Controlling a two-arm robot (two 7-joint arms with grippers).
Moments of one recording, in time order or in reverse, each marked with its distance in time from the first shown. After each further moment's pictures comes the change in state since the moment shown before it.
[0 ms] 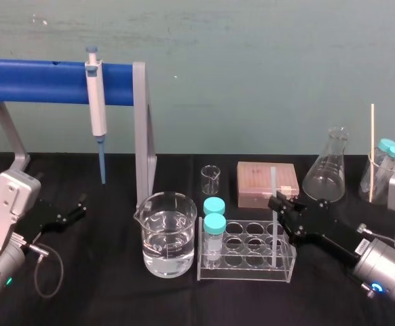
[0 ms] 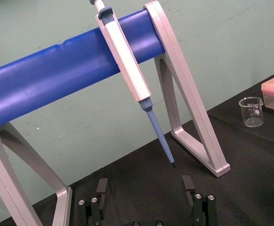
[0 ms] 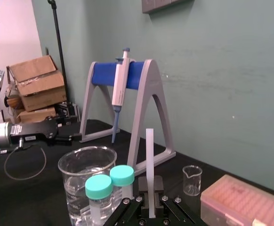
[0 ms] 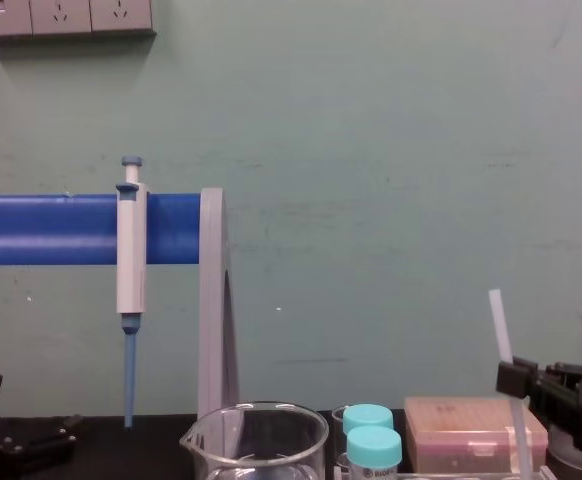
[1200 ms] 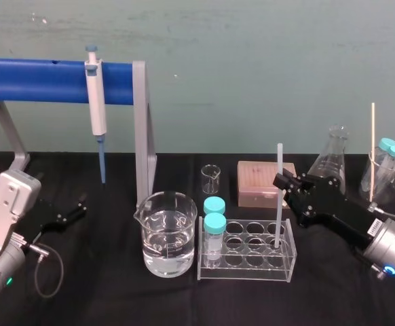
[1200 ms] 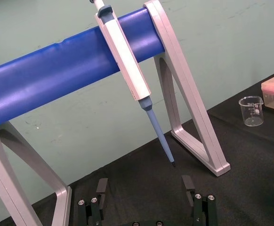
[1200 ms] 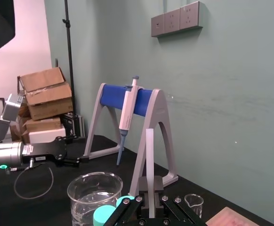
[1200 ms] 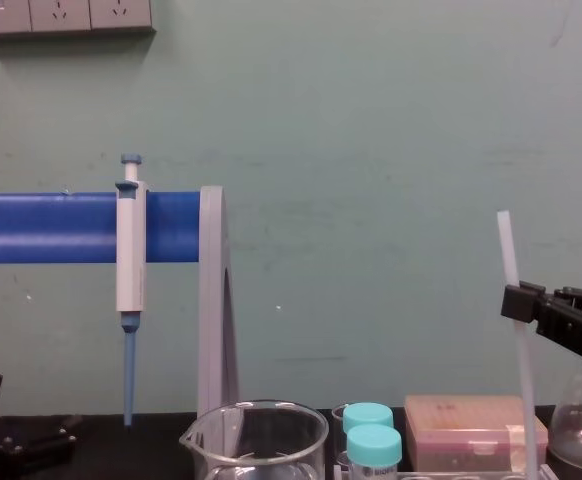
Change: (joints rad) left arm 0.000 0.000 0.000 0.000 0.000 0.000 0.000; right arm -0.007 0.047 0.025 -0.116 0.031 0.019 -0.002
